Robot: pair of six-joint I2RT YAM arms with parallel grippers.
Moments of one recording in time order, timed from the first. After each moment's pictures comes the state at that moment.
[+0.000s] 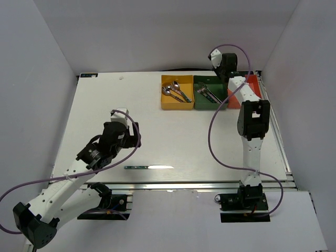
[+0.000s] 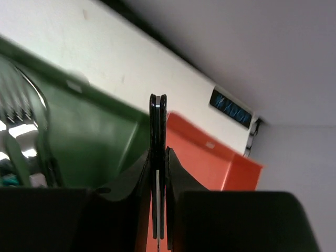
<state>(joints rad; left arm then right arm) -0.64 0.84 0.77 -0.55 -0.35 -0.40 0.15 2.30 2.08 -0.28 0.09 -0.60</state>
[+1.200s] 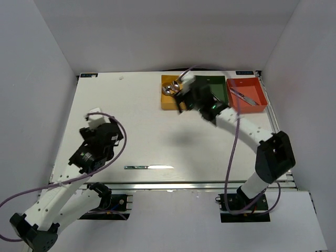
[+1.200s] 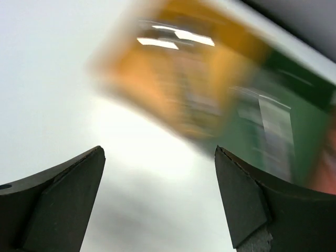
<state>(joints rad) -0.60 0.78 0.79 -0.66 -0.77 -0.54 0.49 1.63 1.35 -0.20 0.16 -0.13</state>
